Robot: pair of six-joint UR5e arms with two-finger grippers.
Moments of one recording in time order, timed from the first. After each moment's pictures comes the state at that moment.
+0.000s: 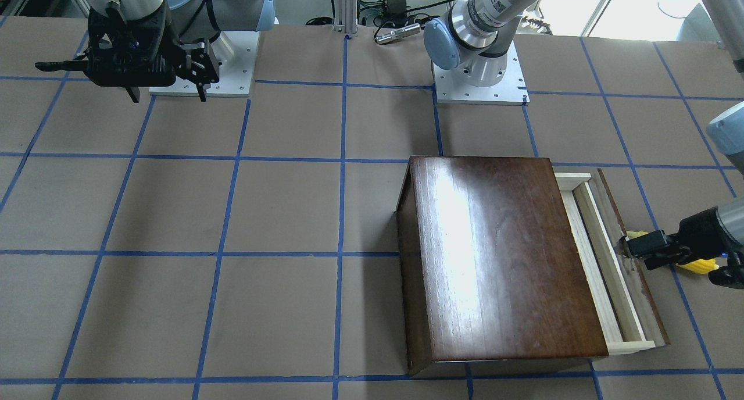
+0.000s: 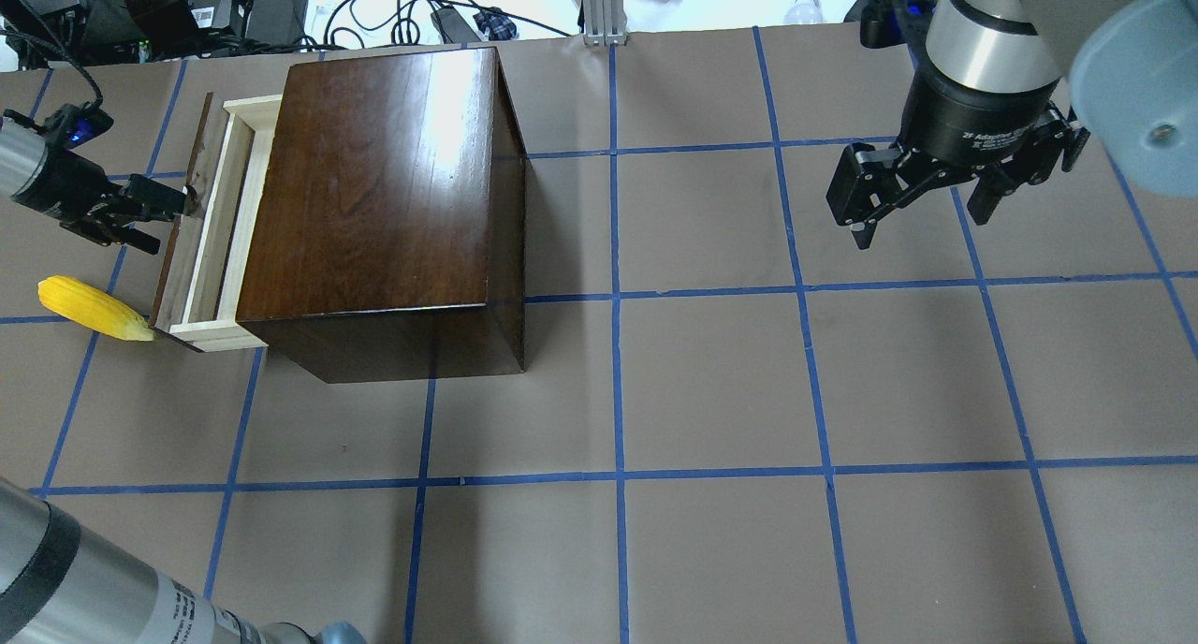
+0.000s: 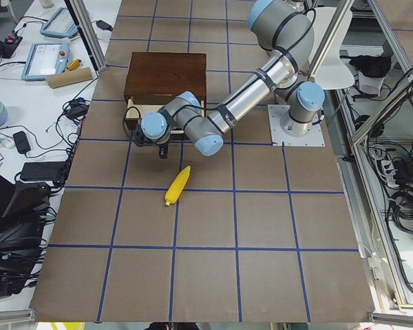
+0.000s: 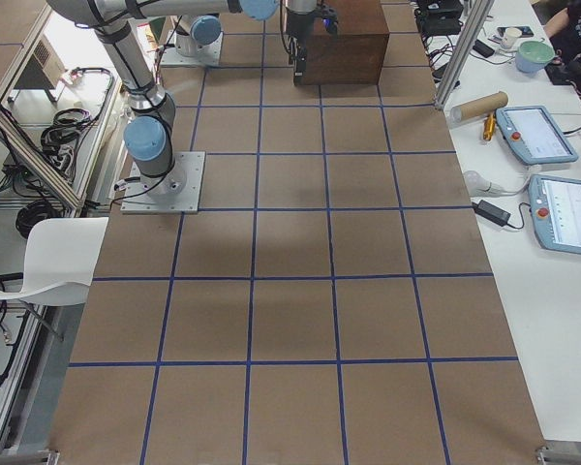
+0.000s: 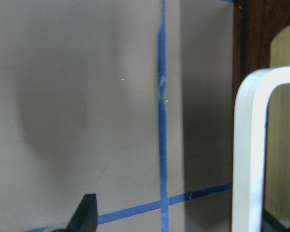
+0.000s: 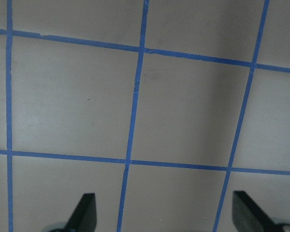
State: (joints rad) left arm -0.93 -2.07 -1.53 -1.34 1.25 0.66; right arm 1.61 -1.64 1.59 -1.46 -1.68 -0.08
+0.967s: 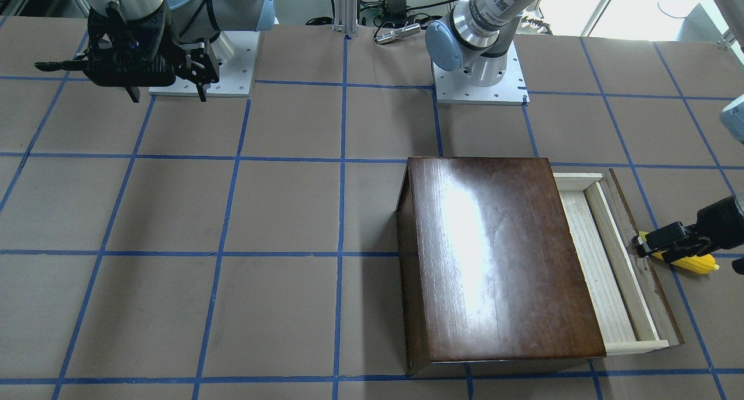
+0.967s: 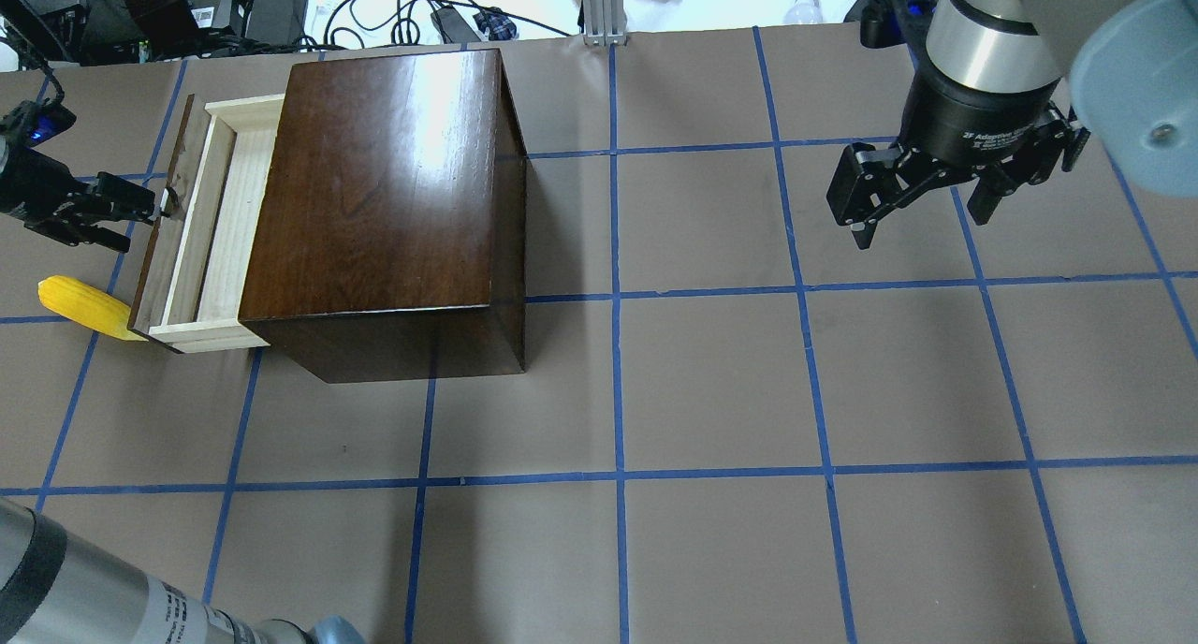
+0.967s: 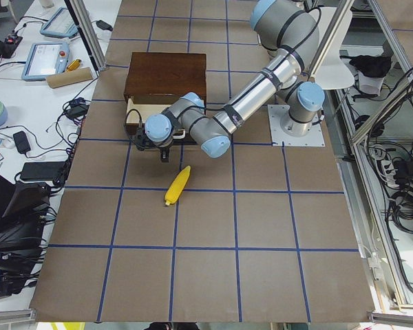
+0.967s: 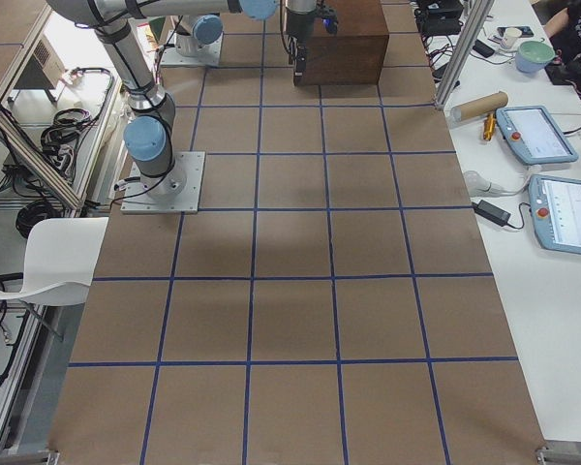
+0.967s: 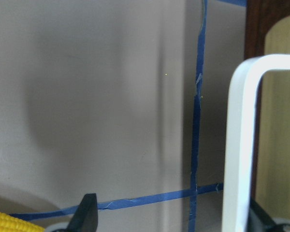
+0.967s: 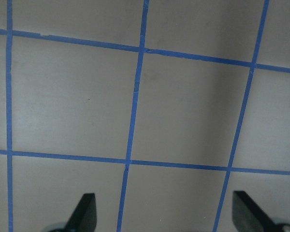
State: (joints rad) left arm -0.90 -2.03 -1.53 -1.34 1.24 0.65; right arm 1.61 -1.64 1.59 -1.46 -1.68 -0.08
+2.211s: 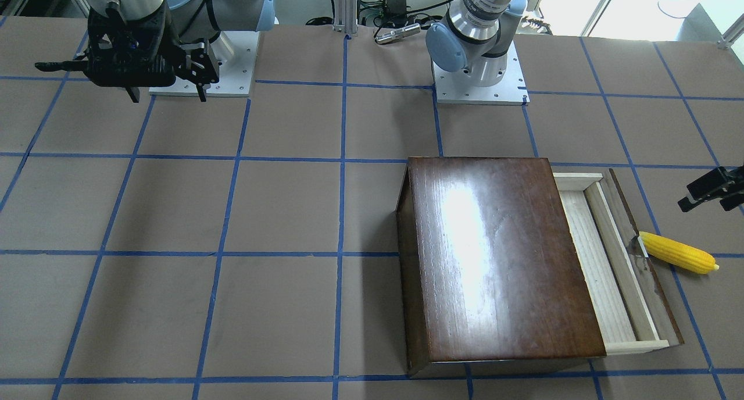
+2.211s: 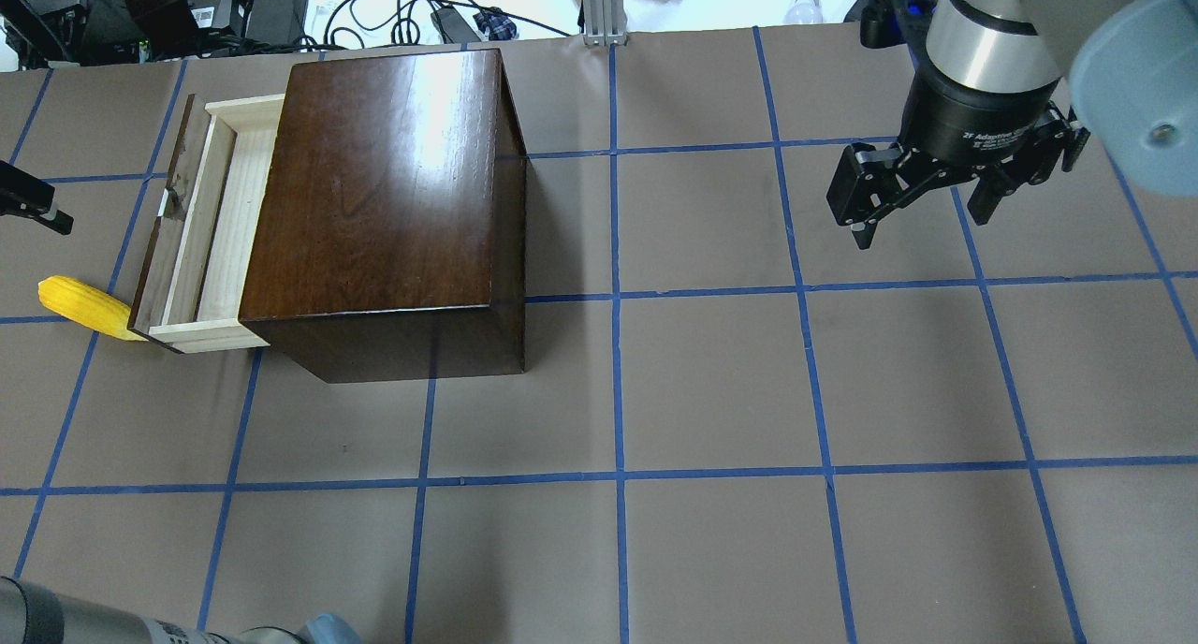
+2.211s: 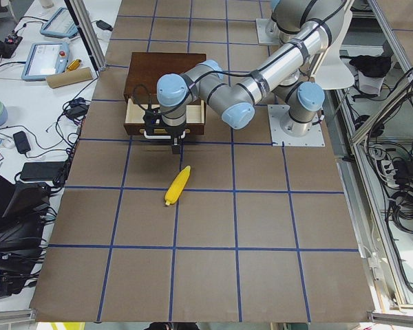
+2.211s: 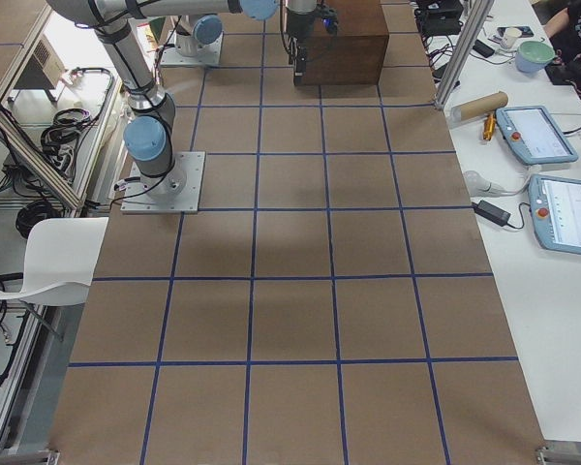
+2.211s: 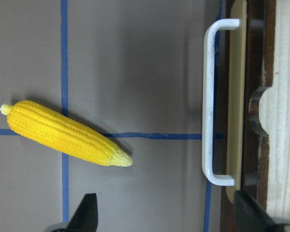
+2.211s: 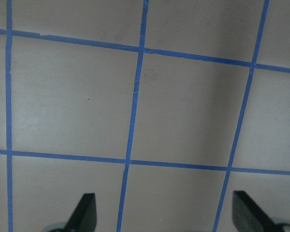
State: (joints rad) left arm -0.86 -1.85 -1.54 -1.35 1.47 0.61; right arm 1.61 -1.64 1.59 -1.46 -1.68 -0.08
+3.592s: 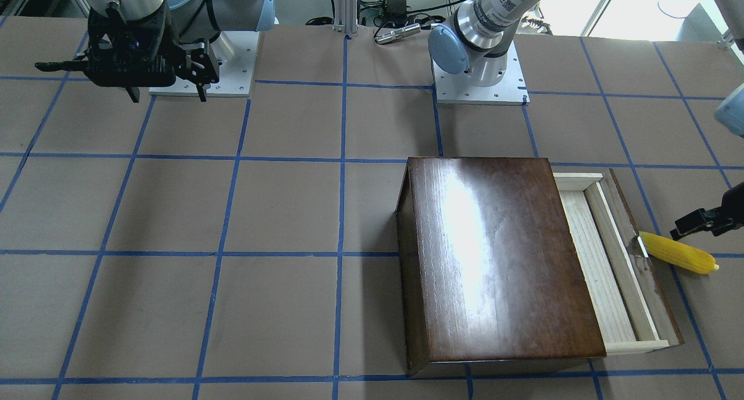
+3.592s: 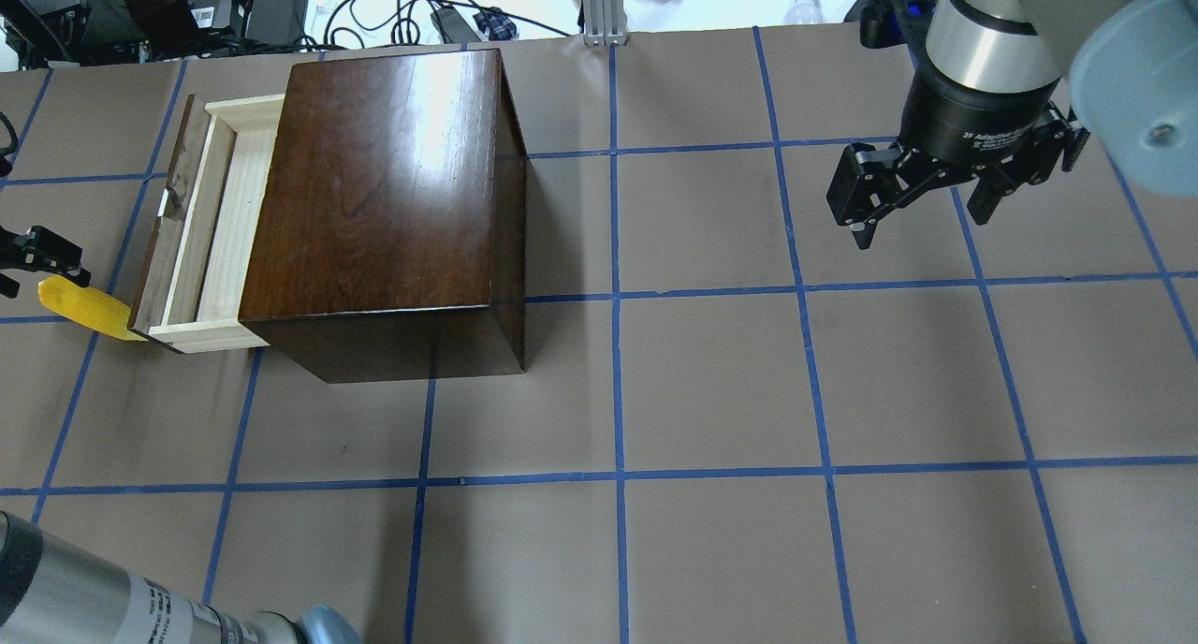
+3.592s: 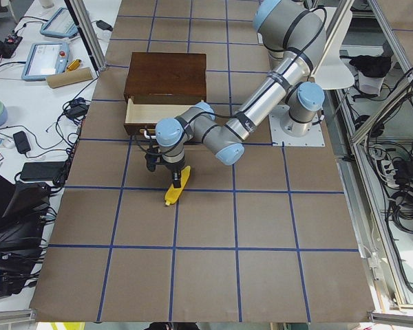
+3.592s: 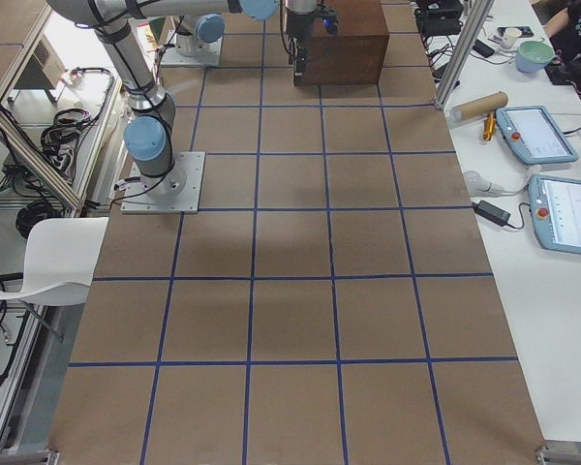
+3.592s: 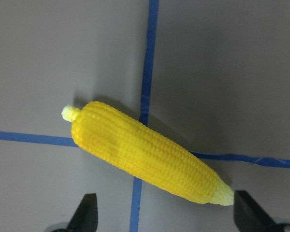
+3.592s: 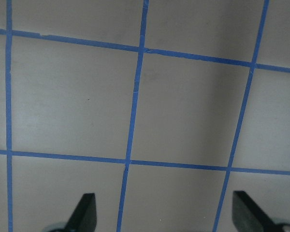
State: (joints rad) left arm -0.82 -2.03 -1.61 -1.10 1.57 0.64; right arm 1.61 -1.64 1.59 -1.46 -1.68 -0.08
